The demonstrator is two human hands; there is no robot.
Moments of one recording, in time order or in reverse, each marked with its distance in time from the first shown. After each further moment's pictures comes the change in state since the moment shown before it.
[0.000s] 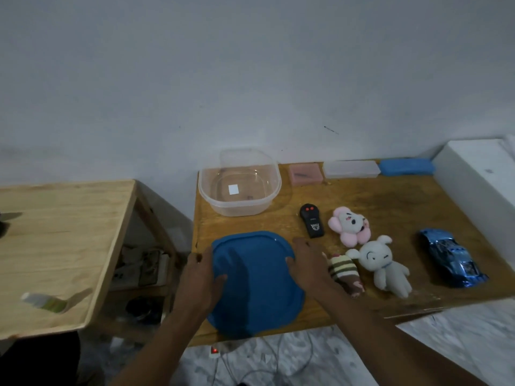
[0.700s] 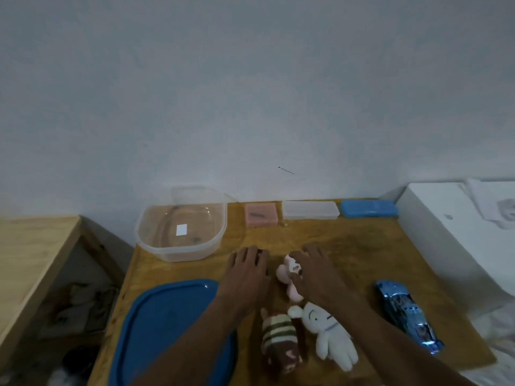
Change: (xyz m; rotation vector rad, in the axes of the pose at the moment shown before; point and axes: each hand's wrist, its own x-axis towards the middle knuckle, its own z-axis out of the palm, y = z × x) left_hand 0.090 0.216 0.071 0.339 0.031 0.441; right_hand 0.076 0.132 -0.114 -0.194 -0.023 -0.195
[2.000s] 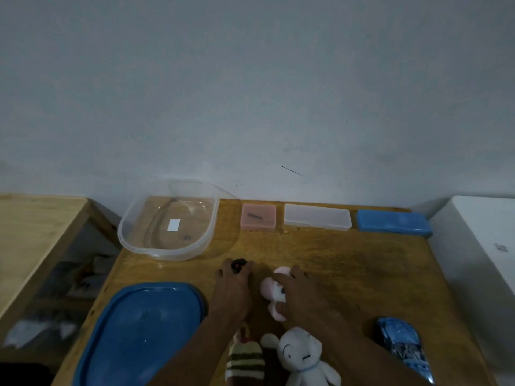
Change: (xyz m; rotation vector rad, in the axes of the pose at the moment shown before) left_hand 0.050 0.032 0.038 -0.261 -0.120 -0.531; right_hand 0.048 0.045 0.032 0.177 -0.332 -0.094
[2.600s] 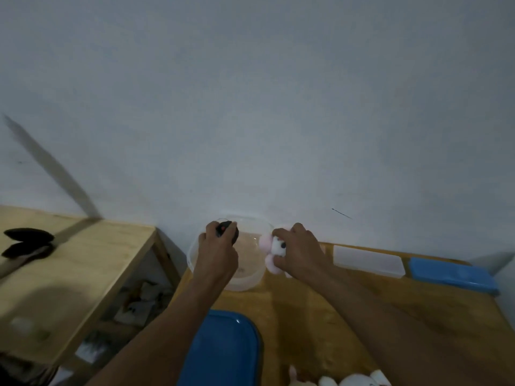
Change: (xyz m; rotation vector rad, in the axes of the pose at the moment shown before) left_hand 0.012 -0.082 -0.161 -0.020 0.520 -0.025; right_hand 0.050 -0.151 -0.102 0.003 0.302 -0.289
